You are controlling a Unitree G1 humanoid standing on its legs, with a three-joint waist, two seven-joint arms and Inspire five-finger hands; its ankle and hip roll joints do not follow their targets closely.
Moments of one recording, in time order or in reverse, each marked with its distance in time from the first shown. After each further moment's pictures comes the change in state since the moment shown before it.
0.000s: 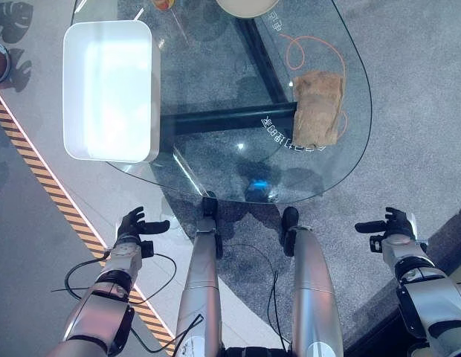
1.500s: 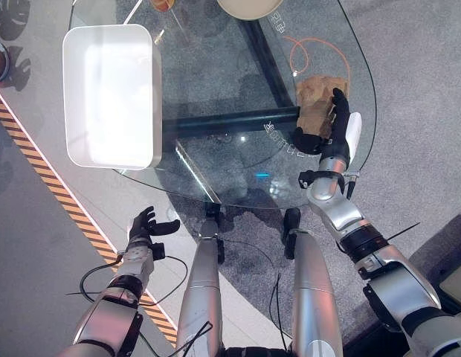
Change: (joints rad) left arm 0.044 -0.080 -0.019 -0.030 -0.042 -0.067 0.030; right arm -0.085 0.179 0.315 -0.747 -0.114 0.092 -0.436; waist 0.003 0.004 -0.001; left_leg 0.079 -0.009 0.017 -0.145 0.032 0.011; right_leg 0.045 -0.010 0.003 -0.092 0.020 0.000
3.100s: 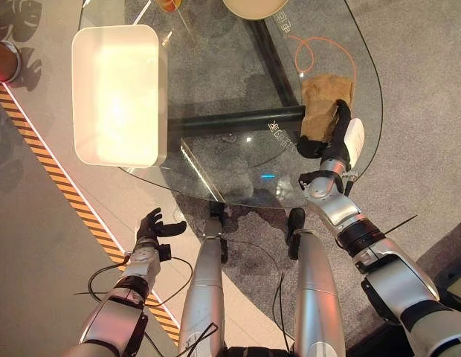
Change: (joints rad) left arm -0.001 -0.034 -0.038 -0.001 0.000 0.002 0.011; right arm -0.059 0.027 0.042 0.099 0.050 0.098 -0.094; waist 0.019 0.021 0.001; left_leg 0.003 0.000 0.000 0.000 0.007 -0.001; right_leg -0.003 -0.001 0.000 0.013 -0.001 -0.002
